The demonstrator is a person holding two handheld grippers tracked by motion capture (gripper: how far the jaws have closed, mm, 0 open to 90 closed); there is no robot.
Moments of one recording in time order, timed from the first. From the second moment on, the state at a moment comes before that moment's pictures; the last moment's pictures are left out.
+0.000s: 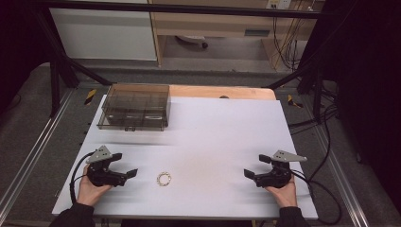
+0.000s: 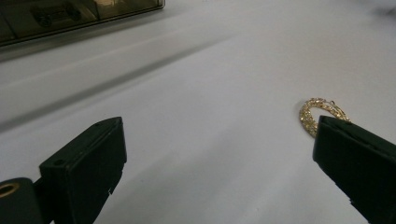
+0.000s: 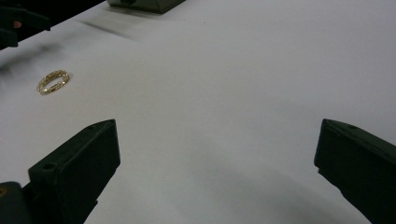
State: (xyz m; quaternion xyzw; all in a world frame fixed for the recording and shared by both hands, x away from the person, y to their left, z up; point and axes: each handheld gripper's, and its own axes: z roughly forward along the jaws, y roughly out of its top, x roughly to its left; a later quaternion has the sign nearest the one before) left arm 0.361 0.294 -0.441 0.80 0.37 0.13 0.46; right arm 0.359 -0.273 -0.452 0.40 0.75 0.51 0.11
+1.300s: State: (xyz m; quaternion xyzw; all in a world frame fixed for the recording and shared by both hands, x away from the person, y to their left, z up) left arm 0.359 0.228 -0.441 0.82 0.37 0.10 0.42; right arm 0.359 -0.271 -0.453 0.40 0.76 0.50 0.12
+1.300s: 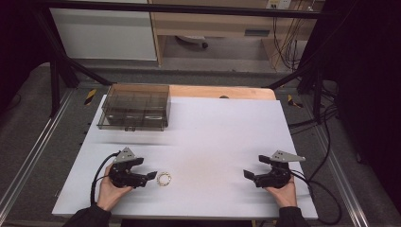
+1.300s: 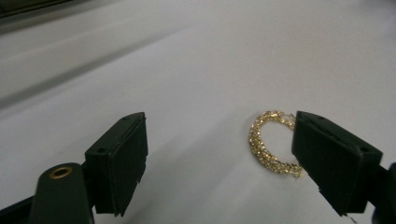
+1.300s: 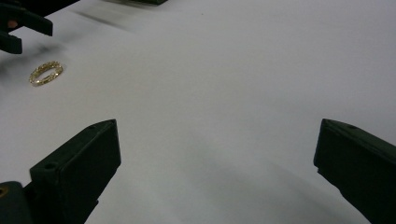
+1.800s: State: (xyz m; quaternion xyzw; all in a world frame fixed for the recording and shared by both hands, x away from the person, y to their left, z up) left arm 0.354 0.199 -0.447 0.83 0.37 0.10 0.40; right arm 0.359 -0.272 -0.453 0.40 0.76 0.50 0.12
